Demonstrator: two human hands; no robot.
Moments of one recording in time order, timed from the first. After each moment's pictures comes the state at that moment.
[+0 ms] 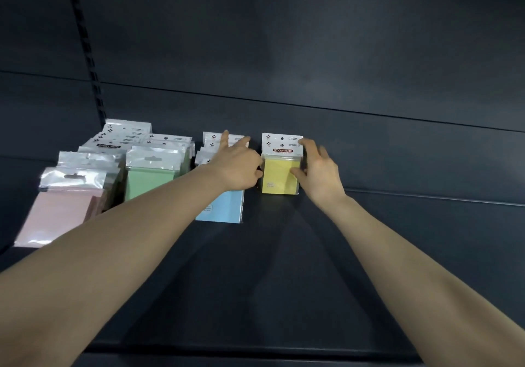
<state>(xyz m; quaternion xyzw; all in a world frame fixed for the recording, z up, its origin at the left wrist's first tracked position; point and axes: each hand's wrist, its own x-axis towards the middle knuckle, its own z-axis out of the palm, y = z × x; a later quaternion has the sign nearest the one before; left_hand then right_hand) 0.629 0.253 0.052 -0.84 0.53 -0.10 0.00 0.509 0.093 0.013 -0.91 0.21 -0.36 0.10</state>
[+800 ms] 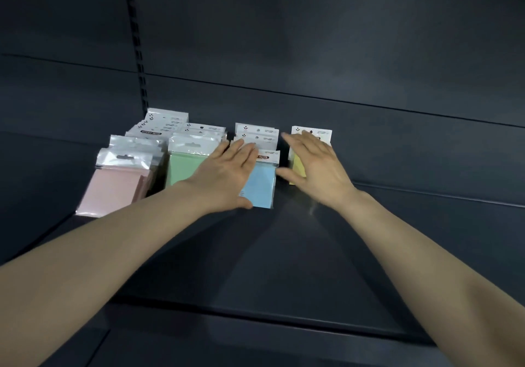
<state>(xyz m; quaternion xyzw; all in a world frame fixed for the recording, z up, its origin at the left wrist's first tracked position) 0.620 0.352 0.026 -0.84 0.51 -0.17 0.09 0.516 0.146 0.018 -0.95 0.05 -0.31 -0.03</state>
